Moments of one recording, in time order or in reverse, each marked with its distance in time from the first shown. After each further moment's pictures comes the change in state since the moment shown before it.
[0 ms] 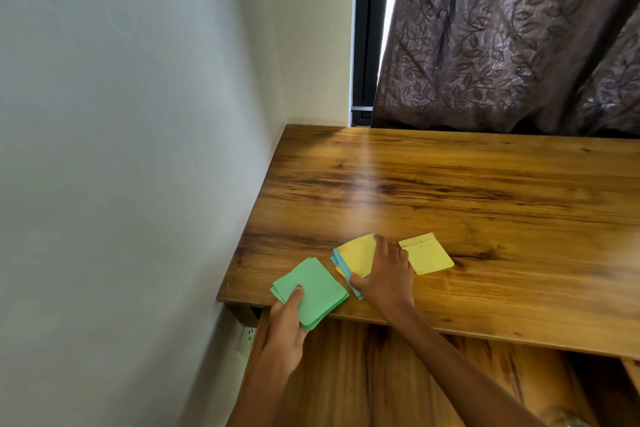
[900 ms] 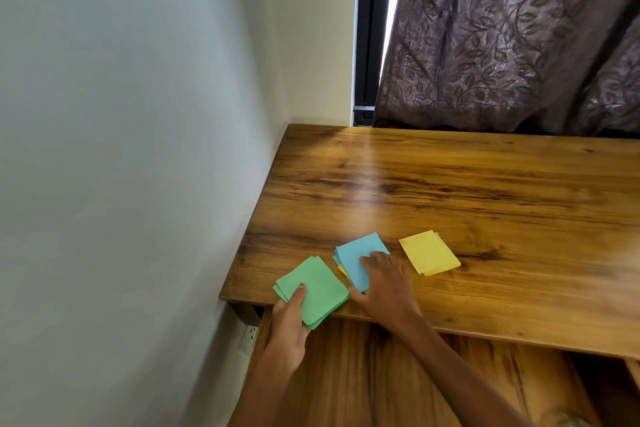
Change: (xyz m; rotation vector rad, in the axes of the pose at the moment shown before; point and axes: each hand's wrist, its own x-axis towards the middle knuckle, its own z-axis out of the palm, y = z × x) left_hand 0.004 -0.001 0.001 -0.009 0.009 0.002; right_hand -0.014 0.008 0.001 -0.217 -0.112 -0.258
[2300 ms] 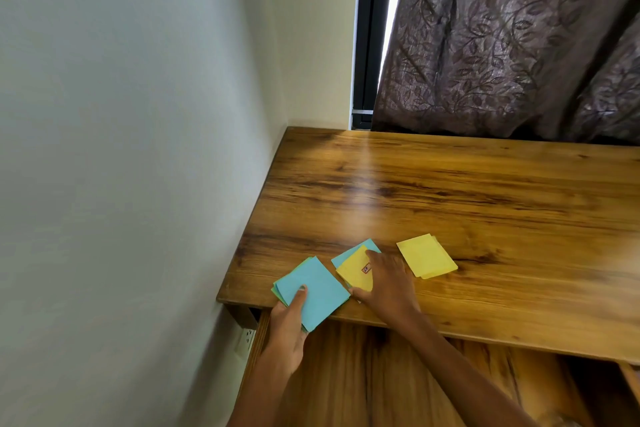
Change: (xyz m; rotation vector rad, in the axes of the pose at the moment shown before) left_hand -0.004 -0.001 -0.002 0.012 -0.065 0.031; right_hand 0.007 0.003 0.000 0.135 -0.012 0.125
